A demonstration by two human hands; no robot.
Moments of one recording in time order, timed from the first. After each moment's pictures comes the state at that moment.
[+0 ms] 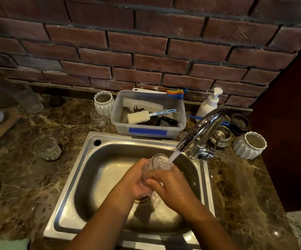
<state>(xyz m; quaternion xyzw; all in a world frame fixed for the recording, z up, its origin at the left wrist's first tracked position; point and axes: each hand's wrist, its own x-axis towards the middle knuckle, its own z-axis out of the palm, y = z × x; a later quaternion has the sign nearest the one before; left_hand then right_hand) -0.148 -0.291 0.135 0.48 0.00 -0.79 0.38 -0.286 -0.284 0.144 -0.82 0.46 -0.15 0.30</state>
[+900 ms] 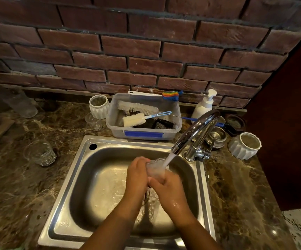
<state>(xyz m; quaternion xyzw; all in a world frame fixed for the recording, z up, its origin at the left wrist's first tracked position) -0.173 -0.294 0.124 0.66 -0.24 -0.51 0.49 -0.276 -0.271 0.136 -0.57 0.57 -0.33 0.50</state>
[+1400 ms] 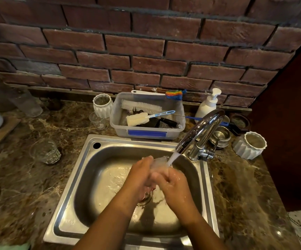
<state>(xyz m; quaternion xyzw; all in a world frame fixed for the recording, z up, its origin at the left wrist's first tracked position) -0.163 -0.294 0.142 0.64 -0.16 -0.65 0.38 -0.282 -0.276 0.135 -0.59 0.53 -0.35 0.50</state>
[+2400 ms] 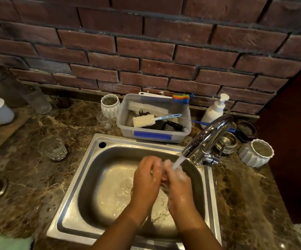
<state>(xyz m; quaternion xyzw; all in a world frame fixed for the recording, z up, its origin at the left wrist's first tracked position) -0.171 -0.273 0.125 0.64 -0.48 -0.33 0.50 -0.262 -0.281 0.142 -0.29 0.58 -0.41 0.64</state>
